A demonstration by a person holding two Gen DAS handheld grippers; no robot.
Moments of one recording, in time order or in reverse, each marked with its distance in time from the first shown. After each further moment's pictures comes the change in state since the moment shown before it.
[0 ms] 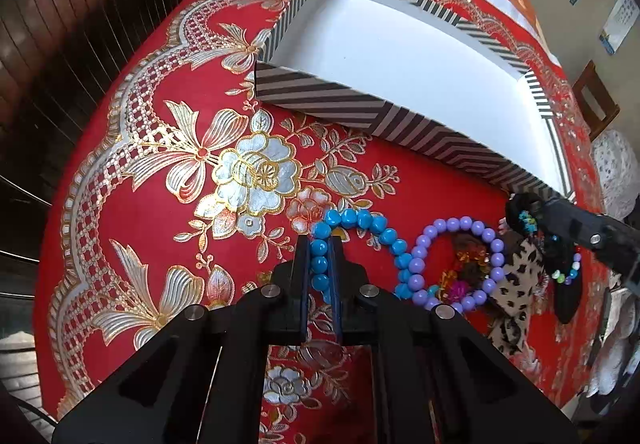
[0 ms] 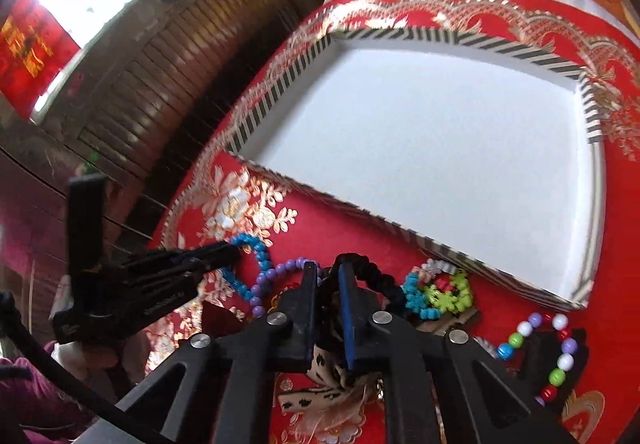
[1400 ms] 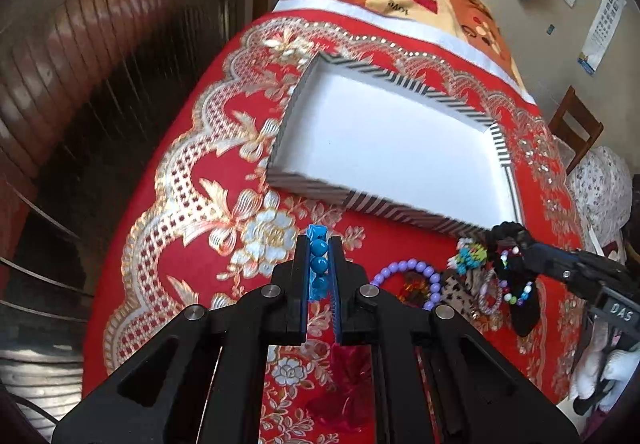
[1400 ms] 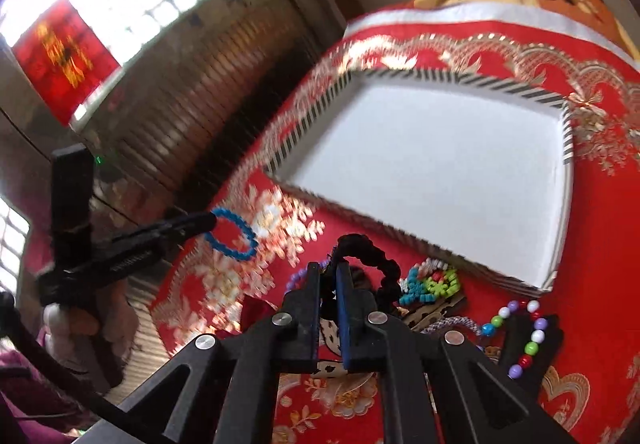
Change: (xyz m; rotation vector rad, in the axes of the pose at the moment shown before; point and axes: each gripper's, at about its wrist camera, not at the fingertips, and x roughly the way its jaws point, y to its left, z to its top) left arm -0.083 -0.009 0.020 0.029 -0.164 -0.003; right arm -0.053 0.015 -0.009 -0.016 -0.098 0.058
